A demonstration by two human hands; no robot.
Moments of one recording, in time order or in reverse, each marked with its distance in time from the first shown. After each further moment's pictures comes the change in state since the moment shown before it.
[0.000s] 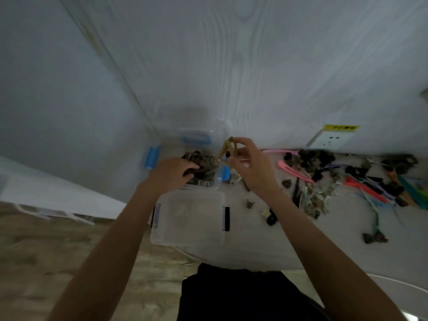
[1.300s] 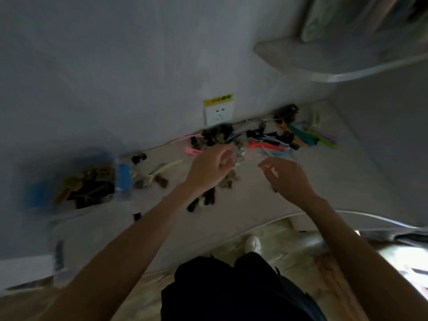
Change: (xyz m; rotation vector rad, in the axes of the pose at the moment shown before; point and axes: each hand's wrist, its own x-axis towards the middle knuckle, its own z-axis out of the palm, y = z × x) left_hand 0.066 0.275 0.084 -0.394 0.140 0.517; right_hand -0.156 0.132 -0.208 -0.546 0.192 0.295
